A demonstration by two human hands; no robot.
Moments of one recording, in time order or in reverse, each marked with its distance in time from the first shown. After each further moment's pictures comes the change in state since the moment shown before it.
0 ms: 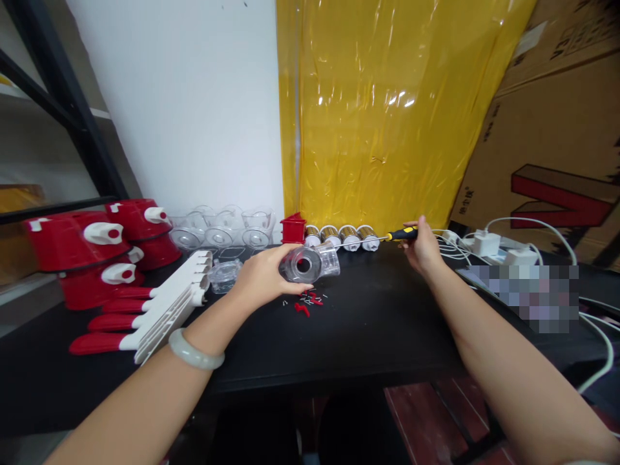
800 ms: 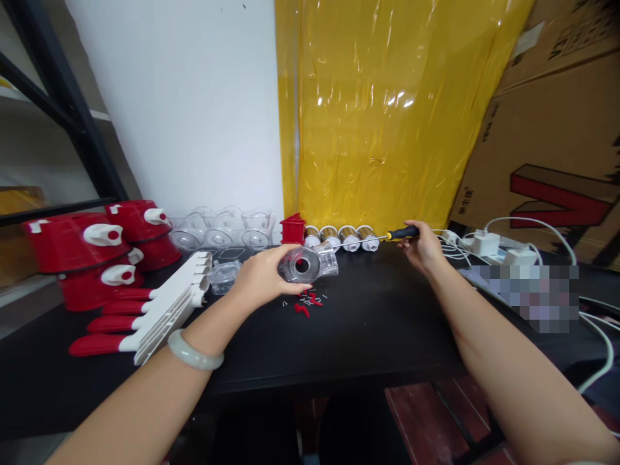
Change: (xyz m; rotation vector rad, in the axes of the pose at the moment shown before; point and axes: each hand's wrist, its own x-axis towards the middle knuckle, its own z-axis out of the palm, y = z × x) left_hand 0.000 0.001 -0.001 0.007 -0.008 -0.020; right_hand 0.000 -0.008 -0.001 0.072 -0.024 0.071
